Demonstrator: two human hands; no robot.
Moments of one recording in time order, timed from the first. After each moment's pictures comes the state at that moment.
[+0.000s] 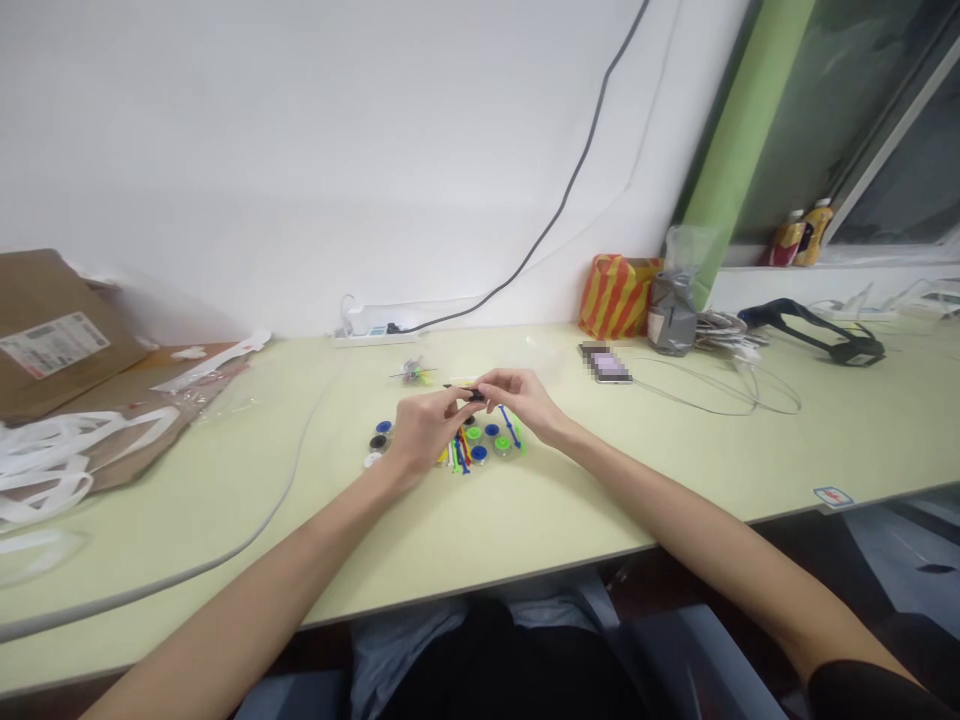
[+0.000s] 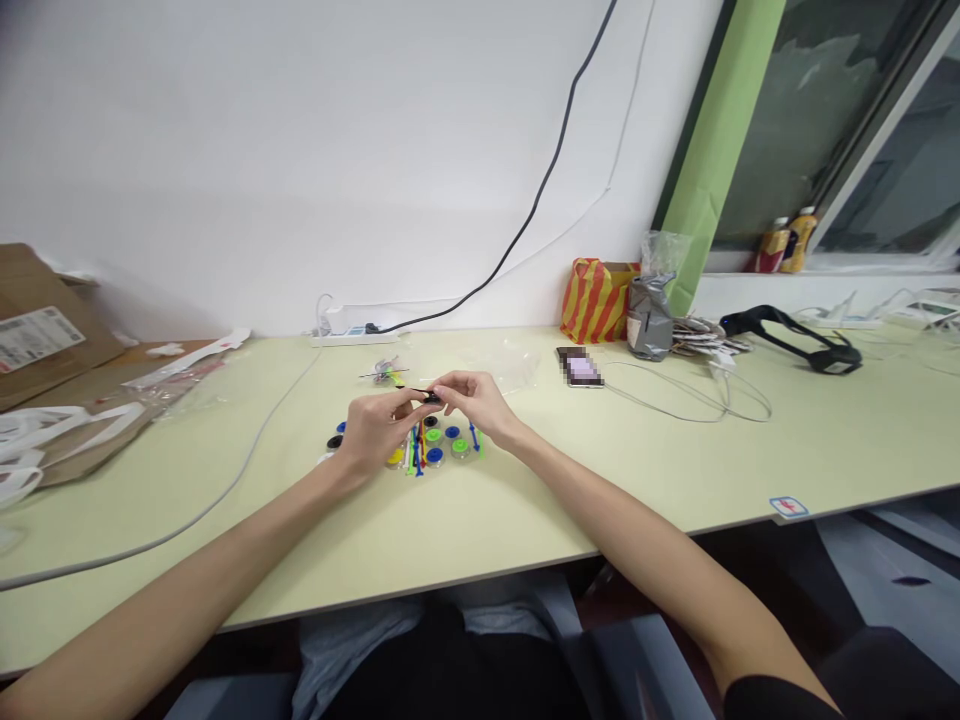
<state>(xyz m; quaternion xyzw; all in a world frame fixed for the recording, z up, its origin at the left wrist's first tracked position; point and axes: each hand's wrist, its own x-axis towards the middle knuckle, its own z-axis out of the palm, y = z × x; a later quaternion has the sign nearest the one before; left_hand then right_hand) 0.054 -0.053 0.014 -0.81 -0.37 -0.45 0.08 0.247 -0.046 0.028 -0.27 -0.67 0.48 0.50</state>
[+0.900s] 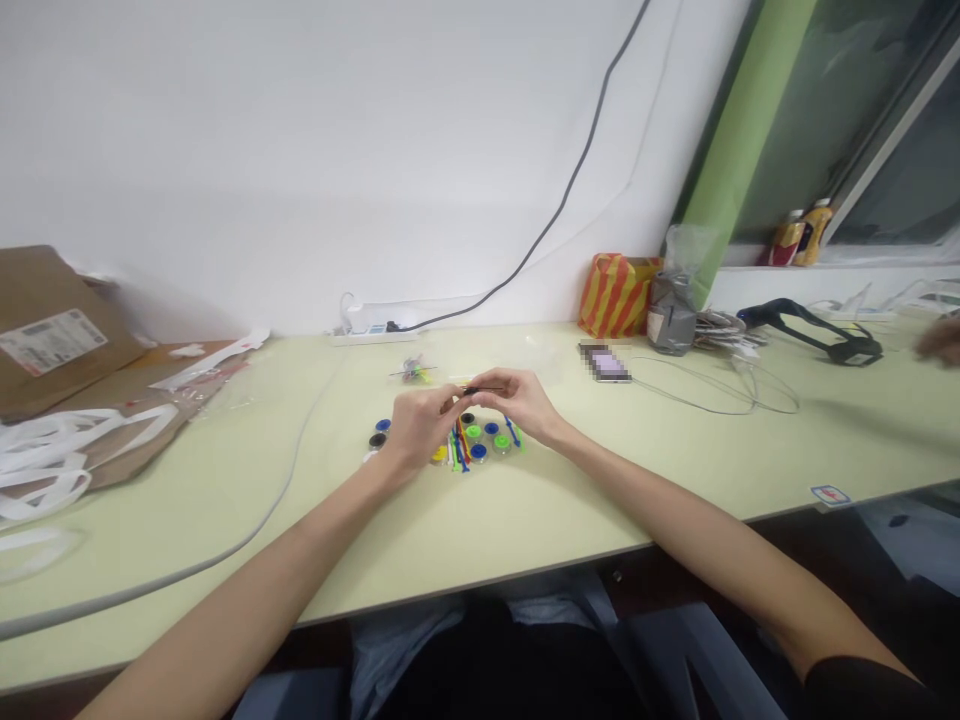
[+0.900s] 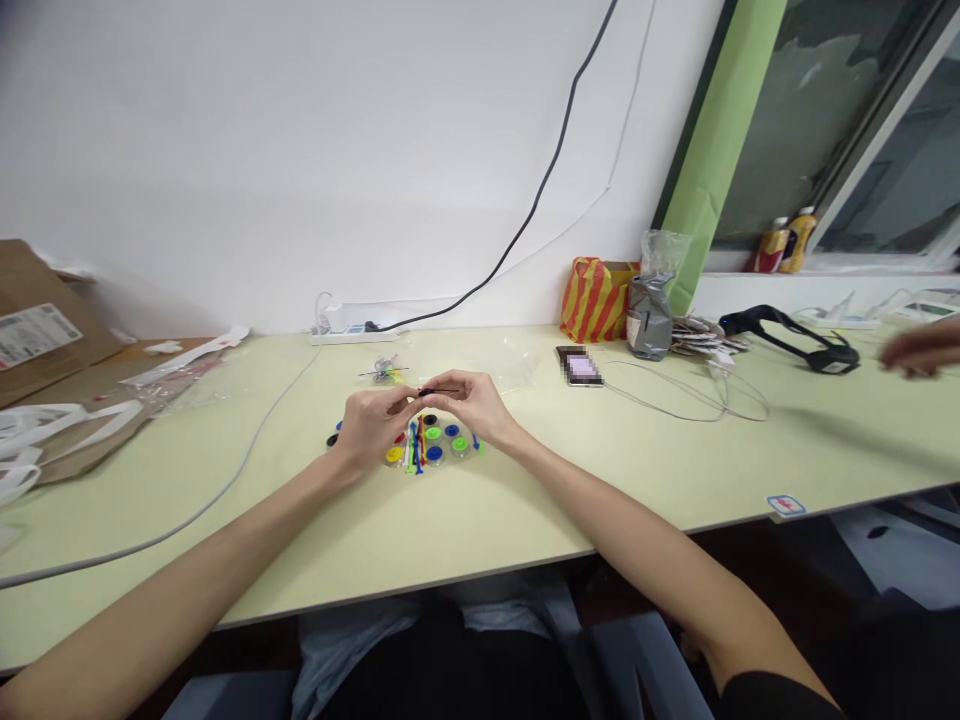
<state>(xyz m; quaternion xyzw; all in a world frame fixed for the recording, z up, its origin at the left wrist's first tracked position) 0.049 -0.050 0.017 -0.81 -0.38 -0.43 0.09 0.242 -0.047 0.021 -0.26 -0.67 0.44 0.53</state>
